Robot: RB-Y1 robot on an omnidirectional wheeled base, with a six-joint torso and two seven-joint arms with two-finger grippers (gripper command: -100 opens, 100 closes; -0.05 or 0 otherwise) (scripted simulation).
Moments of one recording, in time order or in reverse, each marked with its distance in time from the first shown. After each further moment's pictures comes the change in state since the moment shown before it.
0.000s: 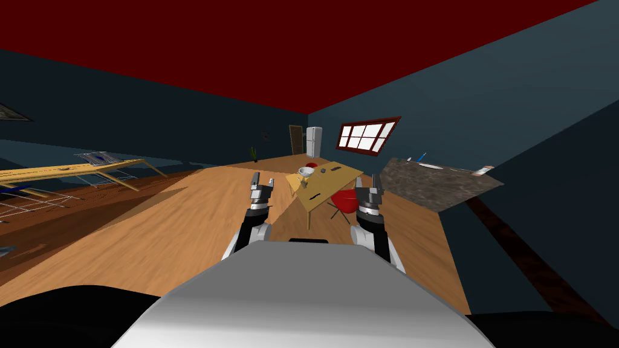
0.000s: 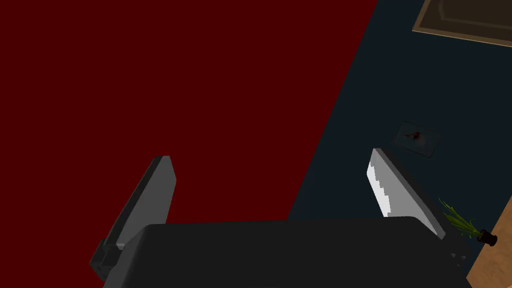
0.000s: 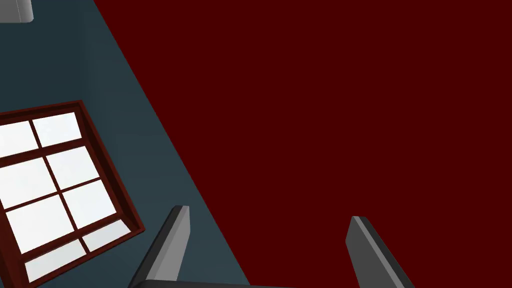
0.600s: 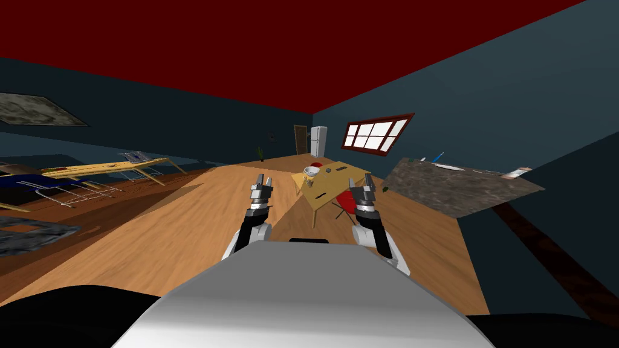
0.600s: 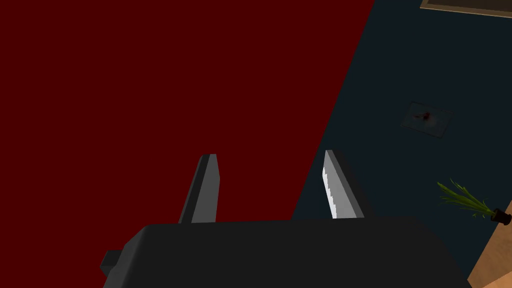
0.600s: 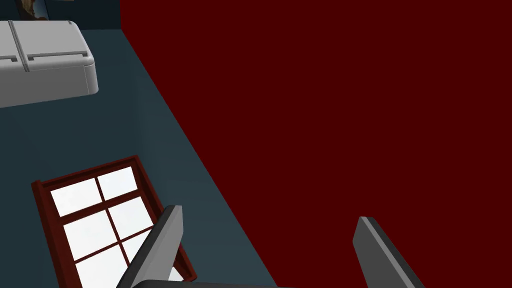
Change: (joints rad) left arm 0.000 0.000 0.000 0.000 0.000 0.000 0.000; right arm -0.036 -0.131 0.015 0.040 -0.024 0.080 -0.110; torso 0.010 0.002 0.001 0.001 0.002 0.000
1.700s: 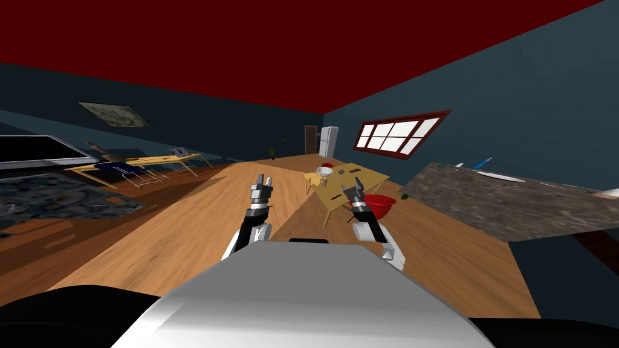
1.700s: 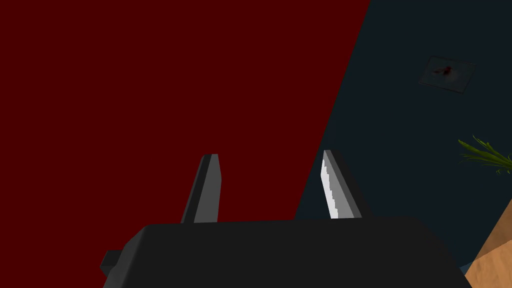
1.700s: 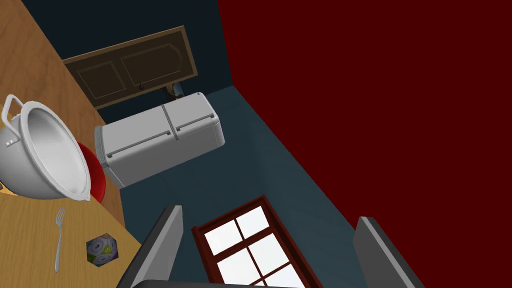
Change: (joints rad) left arm 0.000 0.000 0.000 0.000 0.000 0.000 0.000; right arm -0.078 -0.125 0.006 0.131 -0.061 0.226 -0.286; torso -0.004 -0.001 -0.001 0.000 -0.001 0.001
